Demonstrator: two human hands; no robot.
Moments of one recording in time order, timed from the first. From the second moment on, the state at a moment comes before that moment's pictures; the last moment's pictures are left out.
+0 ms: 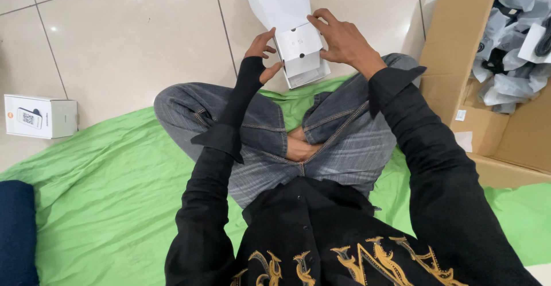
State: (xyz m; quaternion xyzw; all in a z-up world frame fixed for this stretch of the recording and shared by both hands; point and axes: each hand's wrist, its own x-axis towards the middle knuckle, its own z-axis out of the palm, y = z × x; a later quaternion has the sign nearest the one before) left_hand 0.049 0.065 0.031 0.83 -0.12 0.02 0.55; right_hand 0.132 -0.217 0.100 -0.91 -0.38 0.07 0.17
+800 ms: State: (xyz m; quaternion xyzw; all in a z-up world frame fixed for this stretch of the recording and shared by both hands) left_hand 0.064 0.049 -0.039 0.74 0.05 -0.02 0.67; right_hand 0.133 -0.208 0.045 -0.82 -0.10 0.23 0.52
